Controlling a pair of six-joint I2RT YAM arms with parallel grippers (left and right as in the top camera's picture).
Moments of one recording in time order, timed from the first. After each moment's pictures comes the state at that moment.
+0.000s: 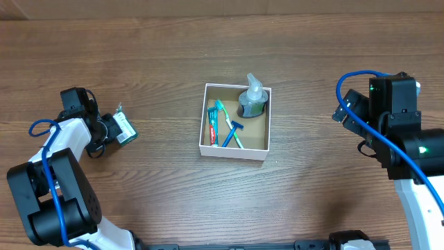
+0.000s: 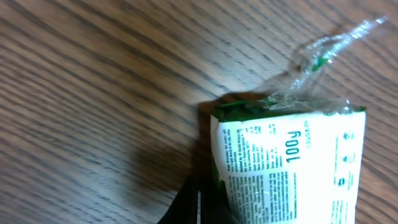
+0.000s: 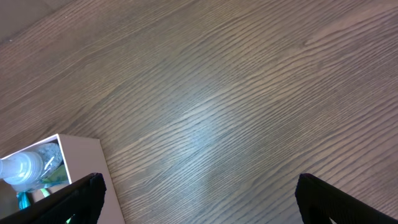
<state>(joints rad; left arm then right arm) 0.34 1.80 1.00 -0.48 0.06 -0.25 0.10 1.15 1.34 -1.17 0.29 0.56</state>
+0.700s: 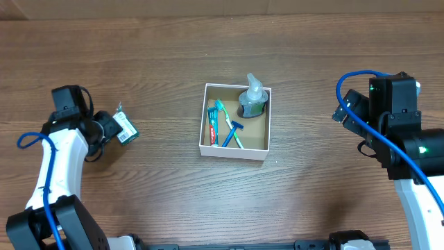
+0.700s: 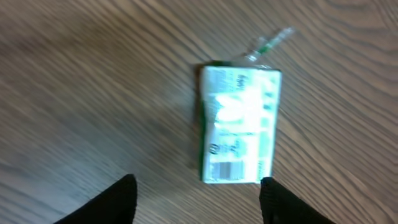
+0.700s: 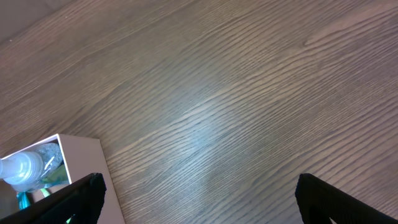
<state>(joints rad) 0.30 1.54 1.00 -0.67 0.04 -0.43 0.10 1.15 1.34 -1.17 0.29 0.56</state>
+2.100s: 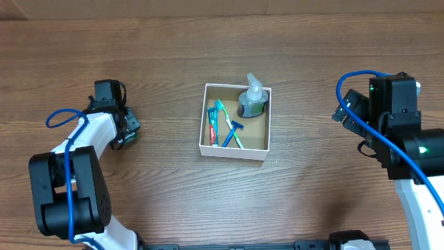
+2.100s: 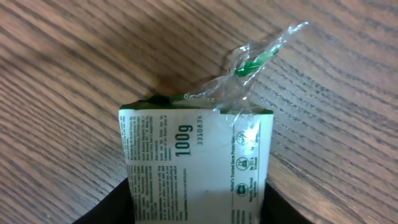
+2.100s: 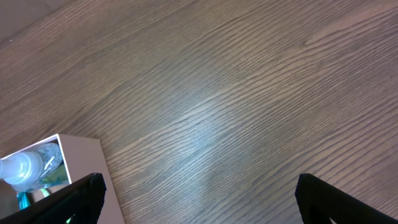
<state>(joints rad) 0.14 1.81 1.00 -0.43 -0.17 -0.44 0.10 1.15 1.34 -1.17 0.29 0.56</state>
